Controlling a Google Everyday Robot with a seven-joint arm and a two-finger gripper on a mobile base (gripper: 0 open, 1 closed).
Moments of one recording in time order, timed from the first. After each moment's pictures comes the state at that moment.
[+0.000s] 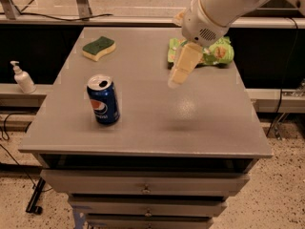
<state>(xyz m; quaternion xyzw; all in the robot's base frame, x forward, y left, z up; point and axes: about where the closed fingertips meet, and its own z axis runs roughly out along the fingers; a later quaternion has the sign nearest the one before) 0.581 -0.060 0.950 -0.66 0.68 0.04 0.30</state>
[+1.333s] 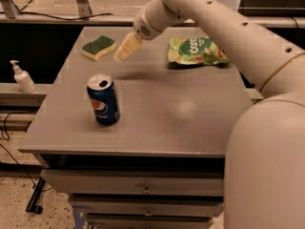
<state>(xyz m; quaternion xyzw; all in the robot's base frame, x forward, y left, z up) 0.762 0.057 0.895 -0.54 0.73 0.12 0.40</state>
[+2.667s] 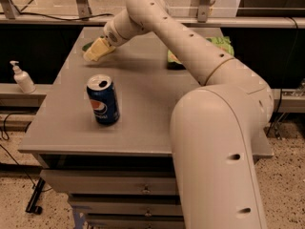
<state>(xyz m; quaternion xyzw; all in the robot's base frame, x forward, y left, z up) 0.810 0.180 0.849 -0.51 0.73 0.21 0.41</state>
